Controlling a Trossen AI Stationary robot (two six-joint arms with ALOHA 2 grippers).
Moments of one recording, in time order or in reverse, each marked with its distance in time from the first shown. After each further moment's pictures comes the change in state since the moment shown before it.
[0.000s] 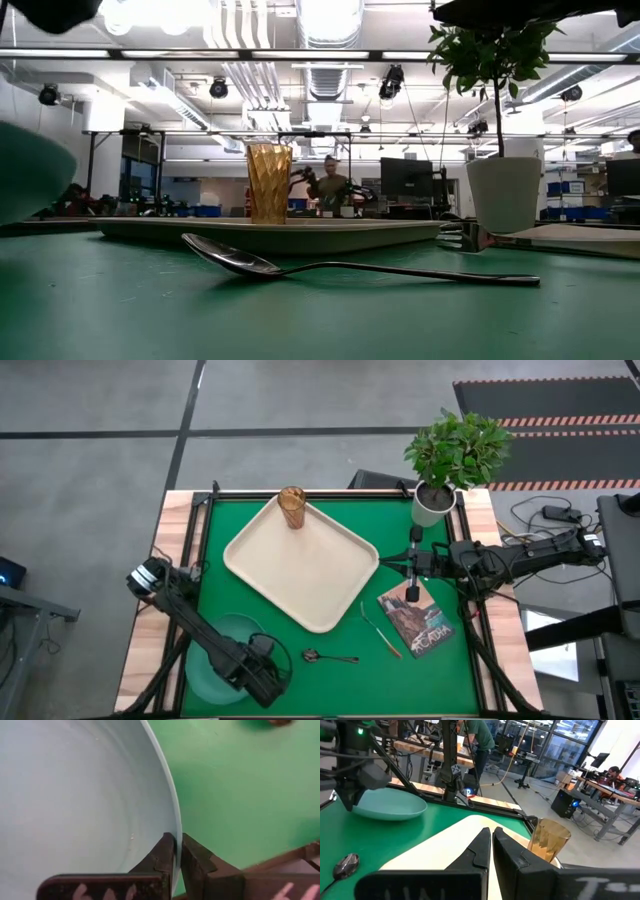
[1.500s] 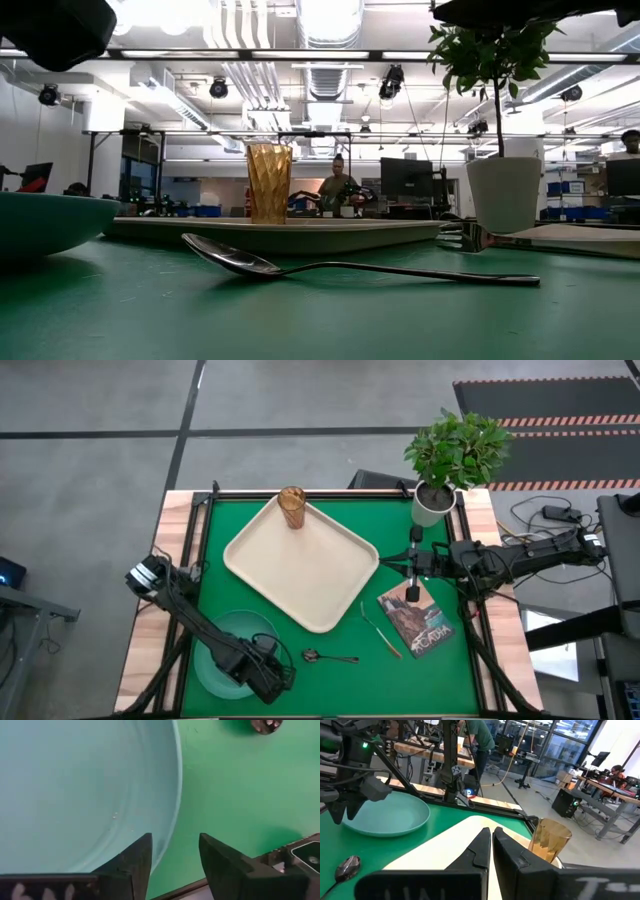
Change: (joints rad) left arm 0.015 -0.019 -0.115 0.224 -0.003 -0.106; right arm 0.000 -0.001 0.001 0.000 -0.001 0.013
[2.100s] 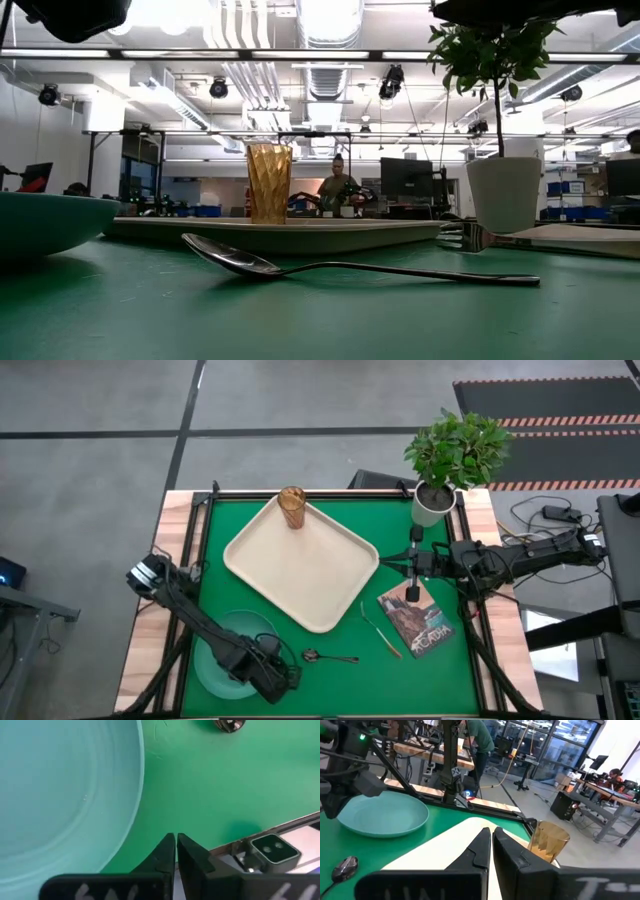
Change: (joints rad) left arm 0.020 -0.002 0.070 -0.002 0.011 -0.046; right arm 0.000 0.000 0.000 0.009 0.000 -0.017
